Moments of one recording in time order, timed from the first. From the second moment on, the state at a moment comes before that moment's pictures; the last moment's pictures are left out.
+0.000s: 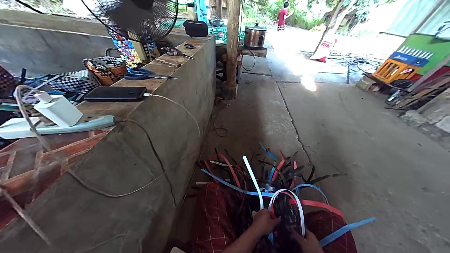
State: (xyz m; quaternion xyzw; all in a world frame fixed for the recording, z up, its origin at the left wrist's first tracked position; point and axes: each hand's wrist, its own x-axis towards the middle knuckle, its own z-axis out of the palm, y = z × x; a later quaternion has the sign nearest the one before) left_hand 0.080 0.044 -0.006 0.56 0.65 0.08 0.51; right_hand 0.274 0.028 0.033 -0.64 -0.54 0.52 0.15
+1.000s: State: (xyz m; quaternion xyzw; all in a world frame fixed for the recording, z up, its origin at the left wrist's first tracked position) left_hand 0.083 0.047 -0.010 0.49 0.68 0.12 0.54; right_hand 0.243 0.072 0.017 -0.59 -0.41 0.62 0.31
